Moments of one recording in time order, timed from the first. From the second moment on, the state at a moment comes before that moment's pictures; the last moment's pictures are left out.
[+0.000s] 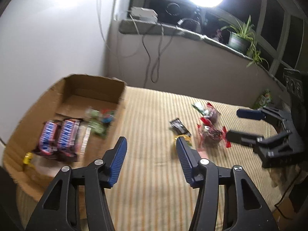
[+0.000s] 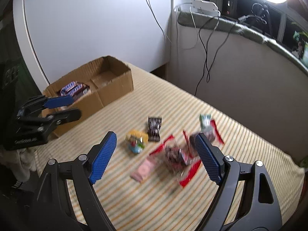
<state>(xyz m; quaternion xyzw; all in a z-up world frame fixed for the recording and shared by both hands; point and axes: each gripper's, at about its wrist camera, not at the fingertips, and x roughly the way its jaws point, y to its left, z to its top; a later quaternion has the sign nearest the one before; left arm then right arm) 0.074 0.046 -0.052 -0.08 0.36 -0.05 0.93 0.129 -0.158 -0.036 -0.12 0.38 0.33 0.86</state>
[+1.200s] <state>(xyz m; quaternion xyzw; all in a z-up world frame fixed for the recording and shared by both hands) 0.141 -0.014 -0.106 -0.05 0.45 -0.13 0.88 0.133 -0.128 -0.110 -0.15 0.46 0.29 0.82</state>
